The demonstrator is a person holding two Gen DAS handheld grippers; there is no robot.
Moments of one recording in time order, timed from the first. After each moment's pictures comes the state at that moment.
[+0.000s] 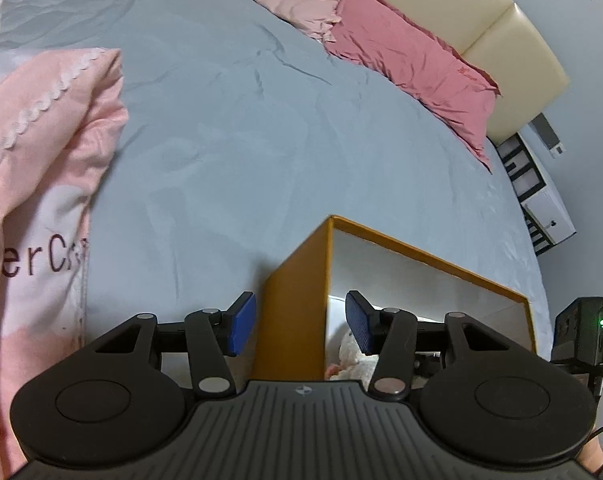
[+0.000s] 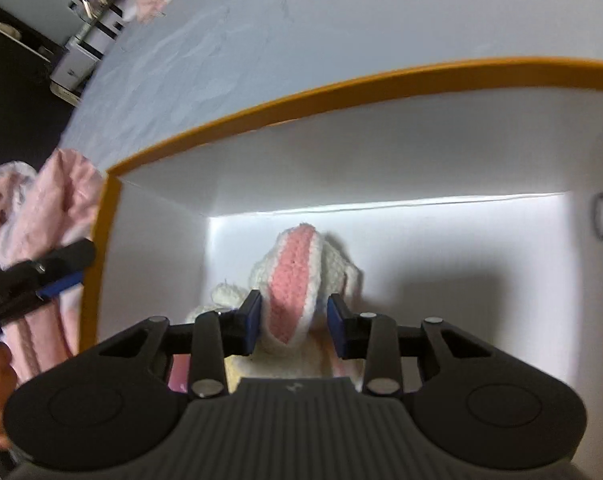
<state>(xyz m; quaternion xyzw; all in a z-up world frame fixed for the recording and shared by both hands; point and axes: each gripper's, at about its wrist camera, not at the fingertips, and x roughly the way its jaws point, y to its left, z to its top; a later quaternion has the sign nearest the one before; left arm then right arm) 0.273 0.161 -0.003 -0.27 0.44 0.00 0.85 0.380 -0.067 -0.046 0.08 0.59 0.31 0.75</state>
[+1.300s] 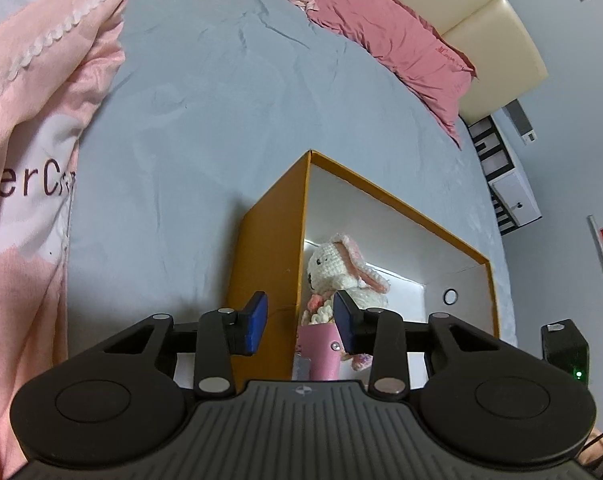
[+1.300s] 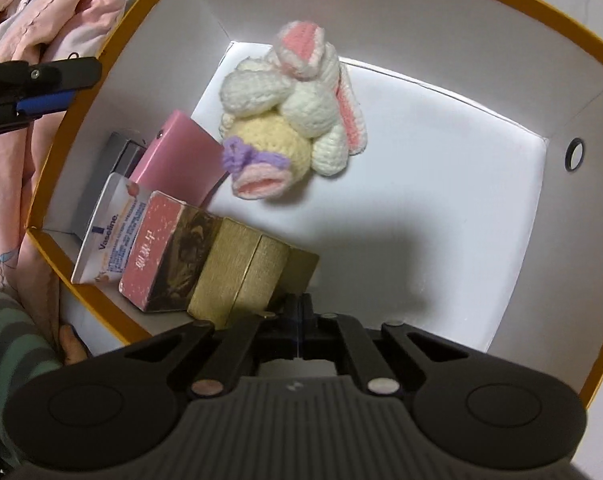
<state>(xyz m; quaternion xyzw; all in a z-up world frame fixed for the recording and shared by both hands) 0.243 0.162 -0.010 -0.32 0.47 -0.05 0.82 0.303 -0.091 -0.027 -0.16 0.64 0.32 0.68</state>
